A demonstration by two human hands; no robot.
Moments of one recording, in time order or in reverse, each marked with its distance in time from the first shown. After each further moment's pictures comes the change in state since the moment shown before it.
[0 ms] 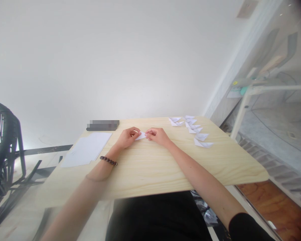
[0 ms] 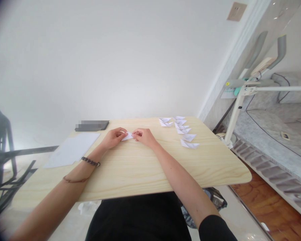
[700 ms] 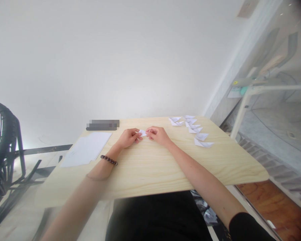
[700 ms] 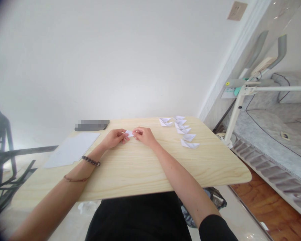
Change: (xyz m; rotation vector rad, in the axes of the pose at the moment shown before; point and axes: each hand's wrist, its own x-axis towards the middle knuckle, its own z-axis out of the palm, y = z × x) left_hand 0.005 -0.010 0.001 -0.036 -0.100 -0.009; right_hand 0.001 0.000 0.000 -0.038 0.062 -0.041
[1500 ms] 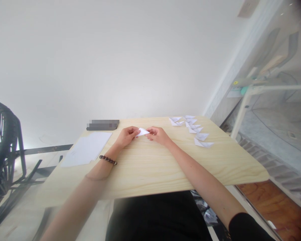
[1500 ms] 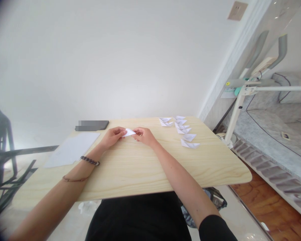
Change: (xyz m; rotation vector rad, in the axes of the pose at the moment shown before) left_hand 0.001 -0.002 -0.003 -0.163 0.131 -0.028; right_hand -0.001 0.000 -0.001 0.166 -0.106 0.012
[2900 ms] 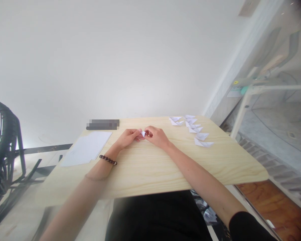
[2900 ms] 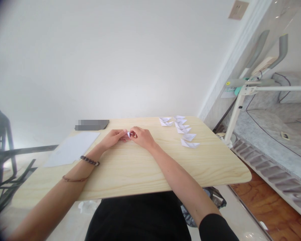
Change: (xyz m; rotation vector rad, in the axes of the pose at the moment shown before) left_hand -0.003 0.009 0.007 -0.207 -0.169 -0.108; right_hand -0.007 -0.022 0.012 -0.670 0.156 -0.283
